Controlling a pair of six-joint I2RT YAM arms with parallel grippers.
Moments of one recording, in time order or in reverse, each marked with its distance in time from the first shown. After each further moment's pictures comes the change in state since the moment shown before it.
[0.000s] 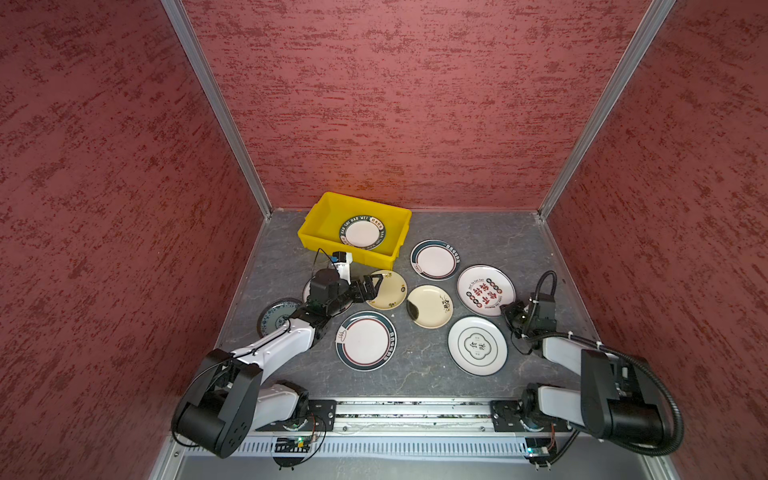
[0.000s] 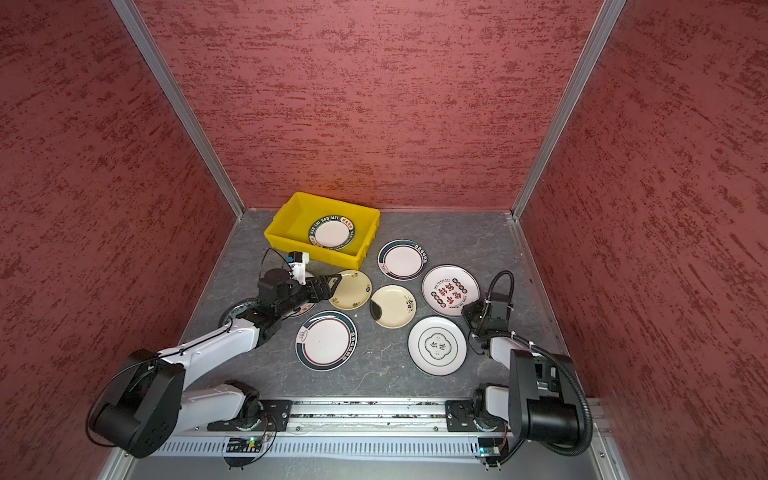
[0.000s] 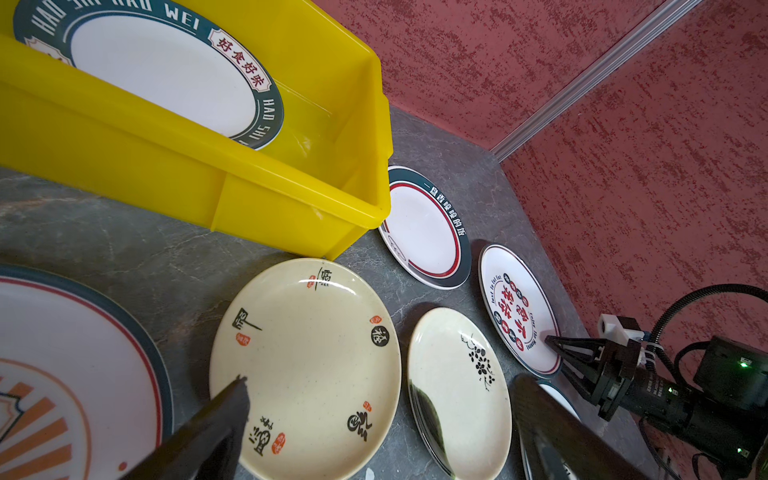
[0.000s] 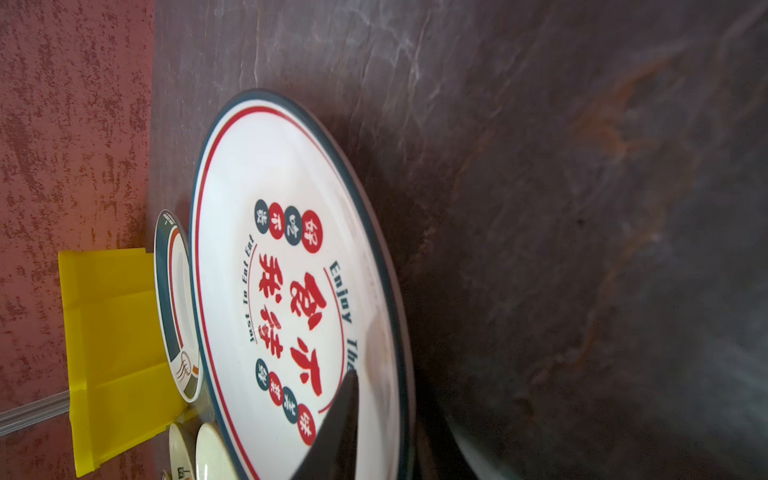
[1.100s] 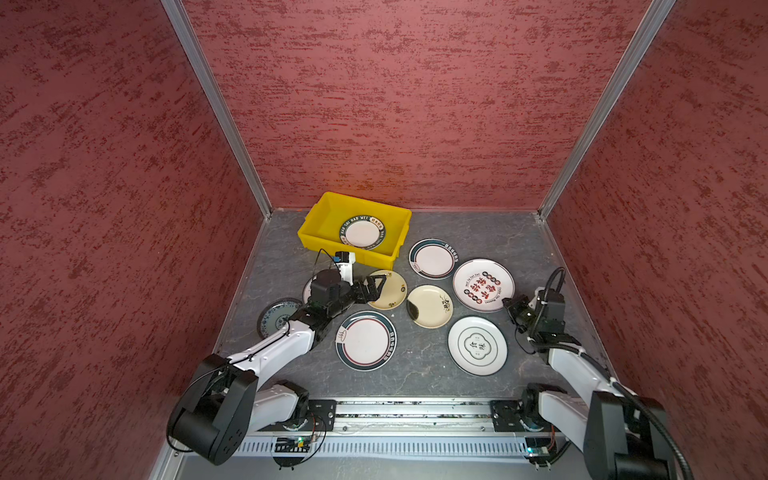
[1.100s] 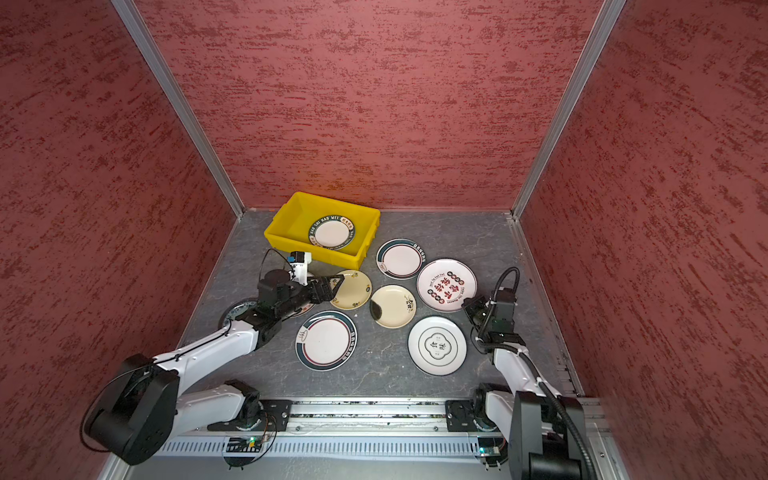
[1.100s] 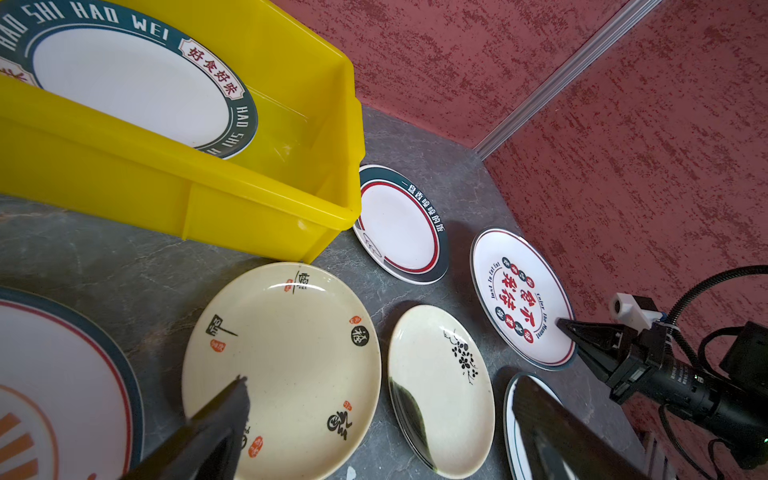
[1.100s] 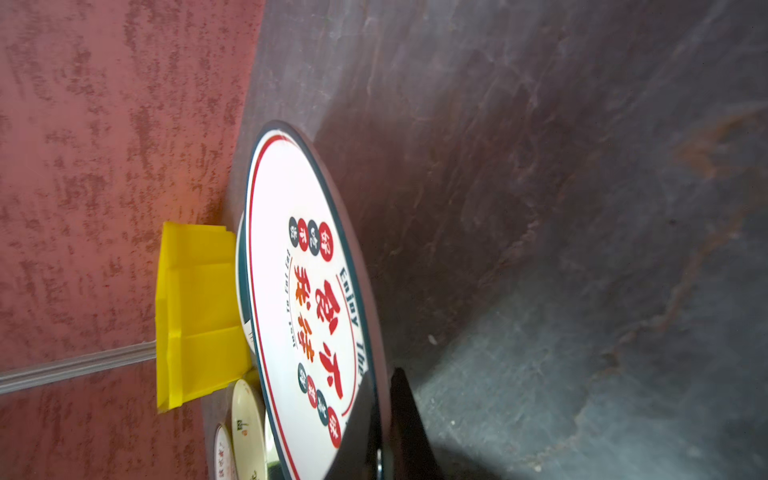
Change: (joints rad) left arm -0.033 -0.034 0.000 0.000 0.005 0.008; right arm -0.003 -0.274 0.024 -0.140 -0.086 -0.019
